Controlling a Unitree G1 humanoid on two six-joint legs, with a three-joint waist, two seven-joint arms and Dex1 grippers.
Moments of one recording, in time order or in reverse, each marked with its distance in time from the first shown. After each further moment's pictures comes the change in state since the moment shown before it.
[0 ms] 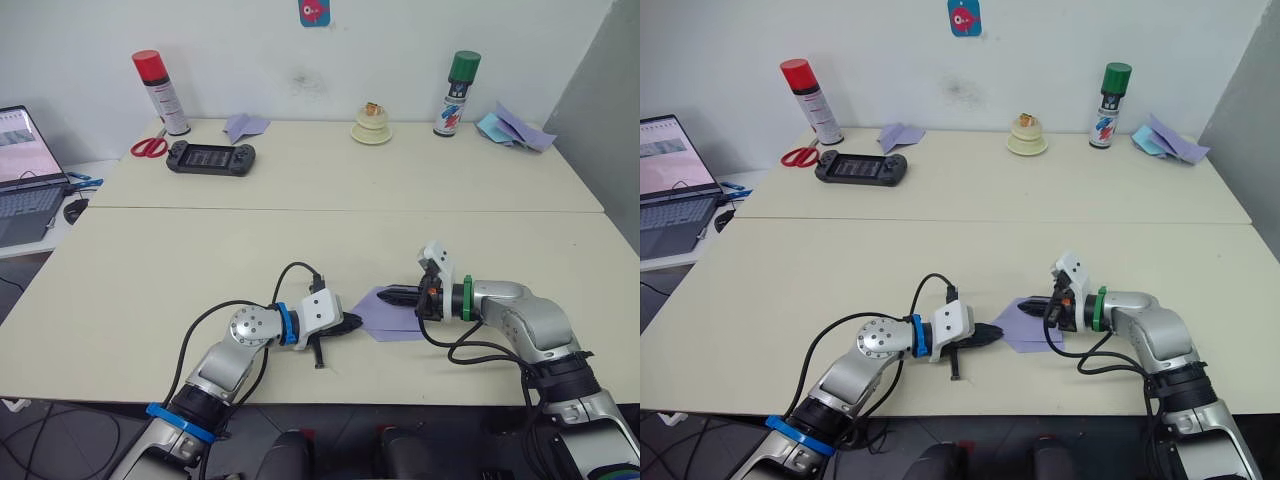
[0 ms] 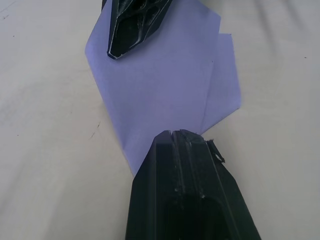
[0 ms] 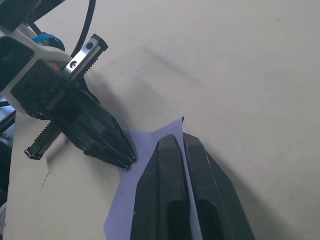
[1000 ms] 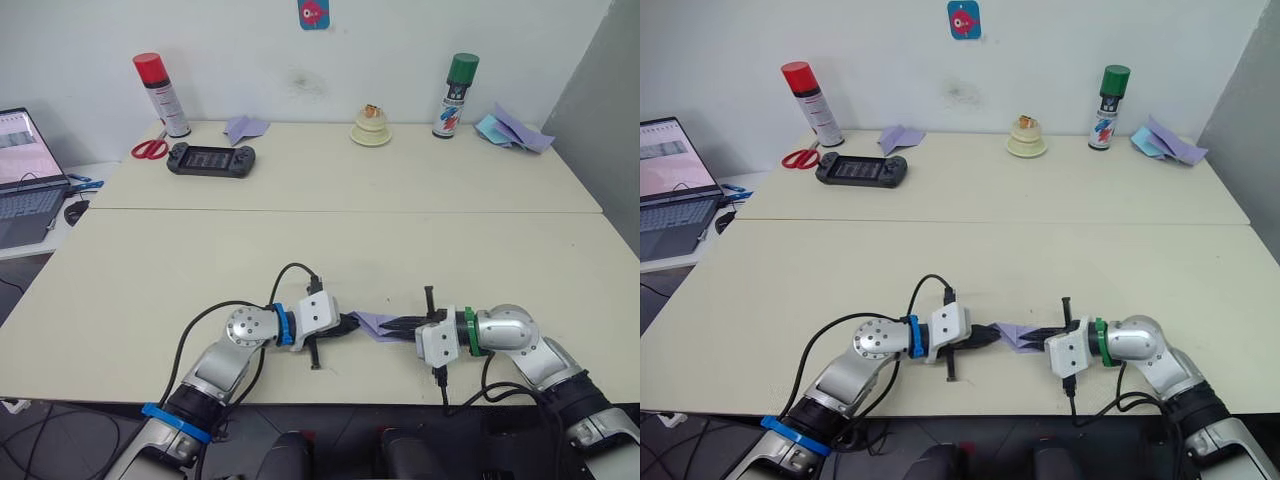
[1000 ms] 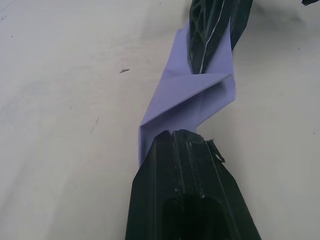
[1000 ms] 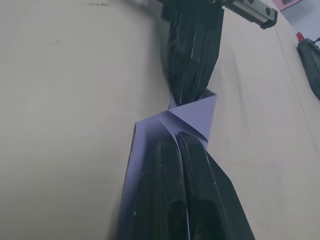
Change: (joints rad) left arm 0.002 0.025 -0.002 0.013 -0.001 -0.032 -0.014; right arm 0.103 -0.128 0.194 0.271 -0.609 -1.448 -0.033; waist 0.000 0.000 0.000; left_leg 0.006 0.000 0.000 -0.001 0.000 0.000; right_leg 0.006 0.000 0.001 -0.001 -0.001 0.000
